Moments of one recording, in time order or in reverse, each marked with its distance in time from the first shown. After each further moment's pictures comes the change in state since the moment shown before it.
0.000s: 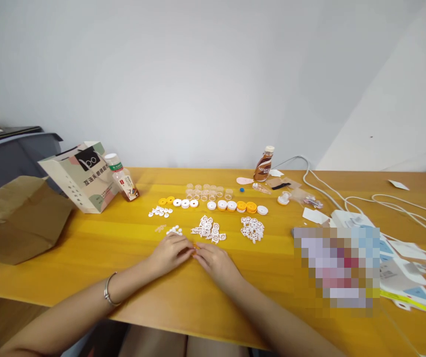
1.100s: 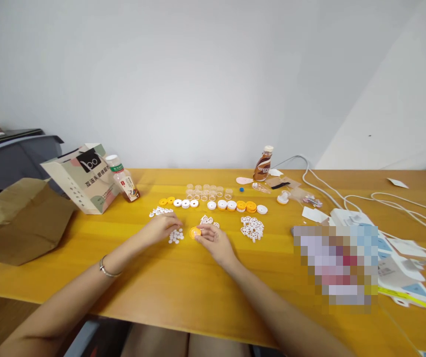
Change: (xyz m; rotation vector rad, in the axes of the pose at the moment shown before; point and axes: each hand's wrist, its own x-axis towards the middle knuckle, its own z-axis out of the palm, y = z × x) left_hand 0.025 -0.054 -0.040 -0.014 -0.113 -0.045; right_hand 0.035 -0.001 -0.008 0.793 0.136 0.583
